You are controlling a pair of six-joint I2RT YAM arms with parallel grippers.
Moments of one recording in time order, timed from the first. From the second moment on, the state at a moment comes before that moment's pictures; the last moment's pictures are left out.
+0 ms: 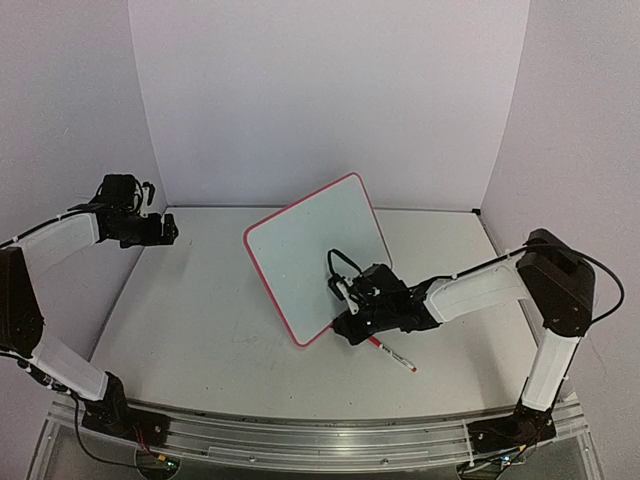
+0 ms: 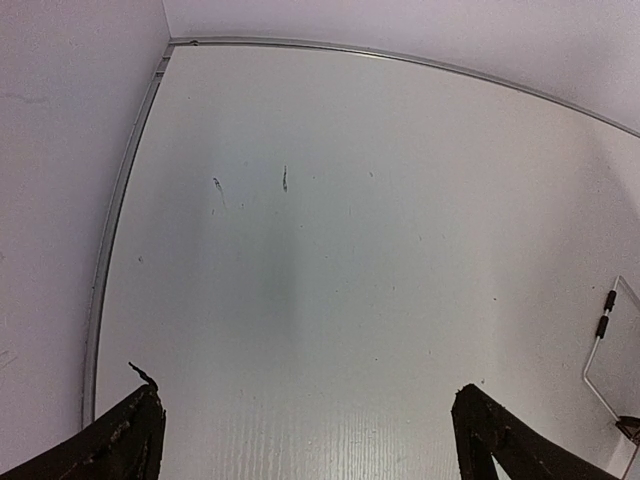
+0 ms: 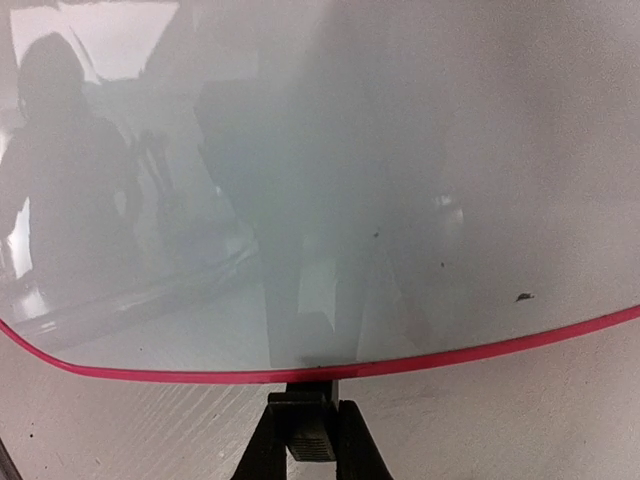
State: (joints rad) left arm -0.05 1.40 1.06 -0.41 0.05 -0.10; right arm 0.90 1.86 0.96 0.04 -0.06 0.24
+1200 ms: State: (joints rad) left arm -0.05 1.37 1.06 -0.41 0.08 -0.13; right arm 1.03 2.31 1.65 -0.28 0.43 0.71
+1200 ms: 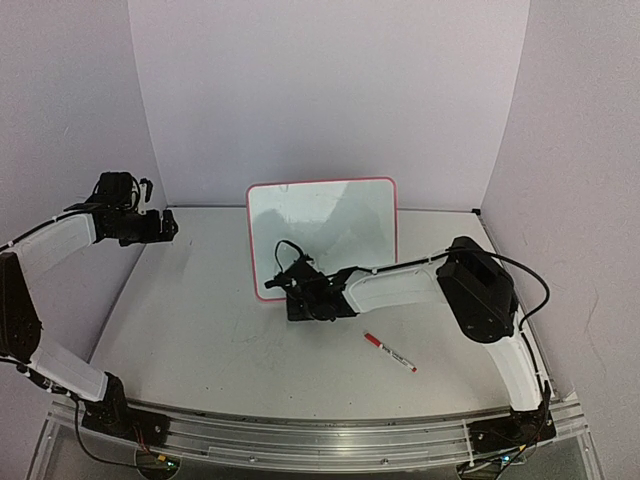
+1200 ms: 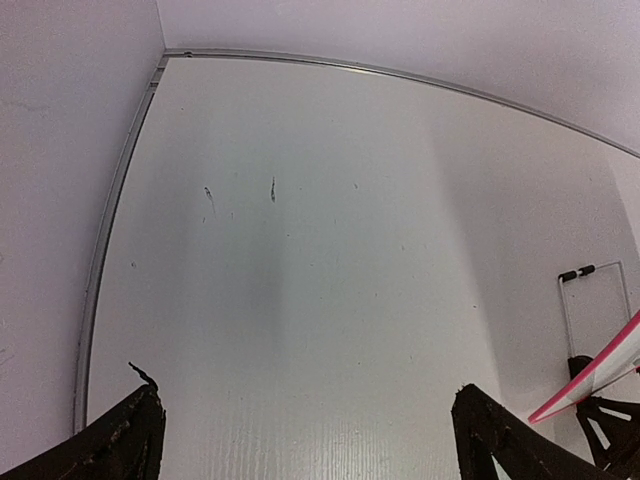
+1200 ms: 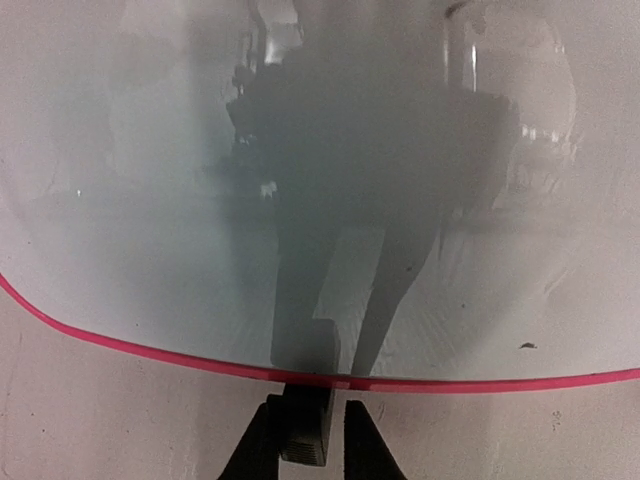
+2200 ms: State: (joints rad) left arm -0.19 1.29 1.01 -0.40 0.21 -0.31; right arm 0.90 1.56 0.94 -0.56 0.02 0.44
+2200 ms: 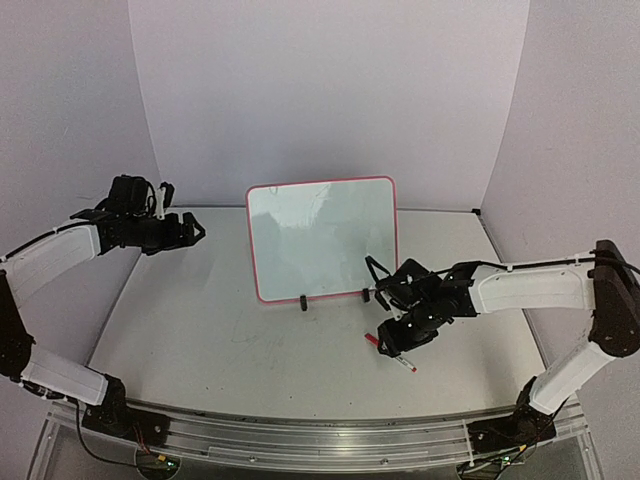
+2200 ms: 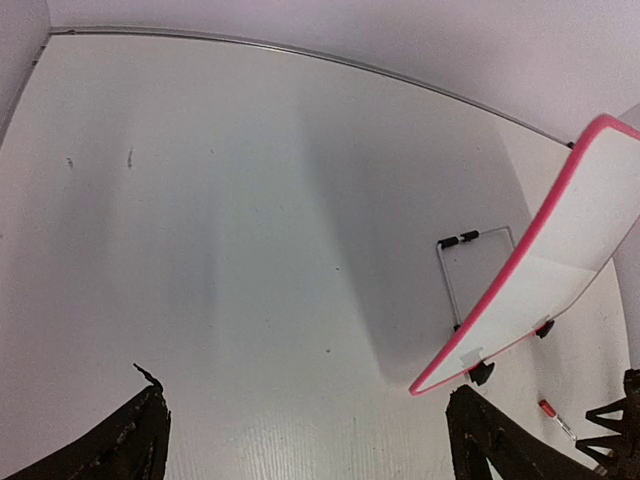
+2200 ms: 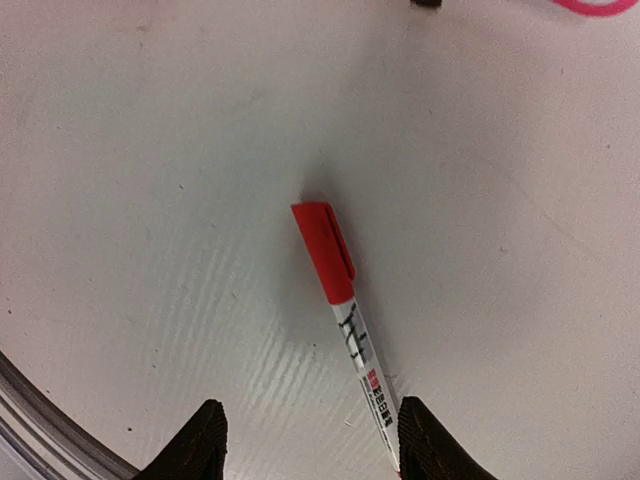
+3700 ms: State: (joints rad) left arm -0.63 1.21 0.93 -0.32 0.21 -0.61; right arm 0.92 1.58 1.05 -0.64 -0.05 0.30
